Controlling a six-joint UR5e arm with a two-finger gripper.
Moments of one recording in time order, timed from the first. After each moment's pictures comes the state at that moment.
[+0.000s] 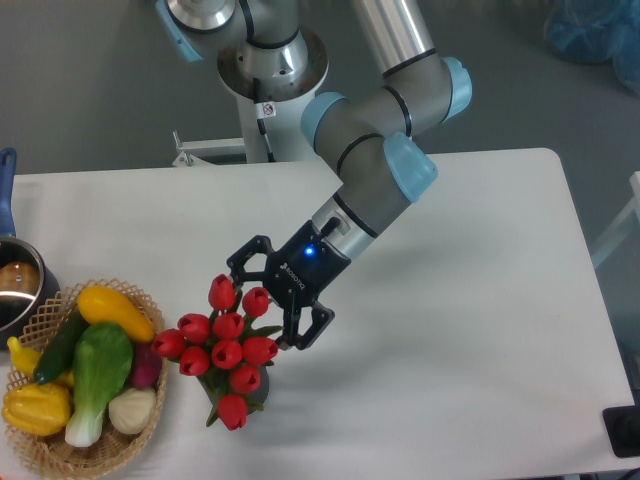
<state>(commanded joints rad) 2.51 -1.94 -1.78 -0.80 0.52 1.22</state>
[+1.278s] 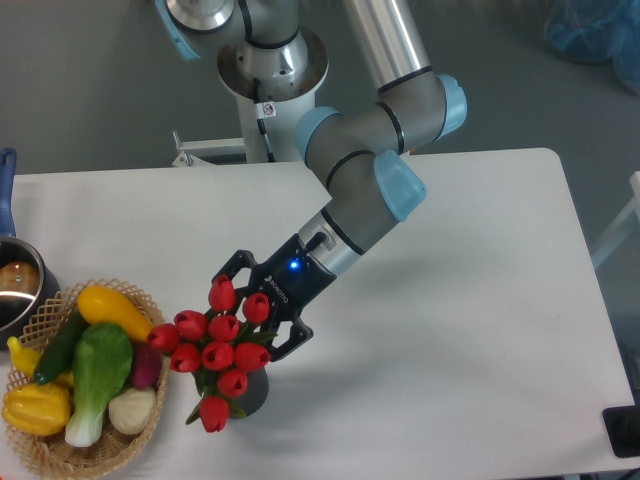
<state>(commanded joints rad) 2.49 -1.96 -1.76 -0.80 0.52 1.23</state>
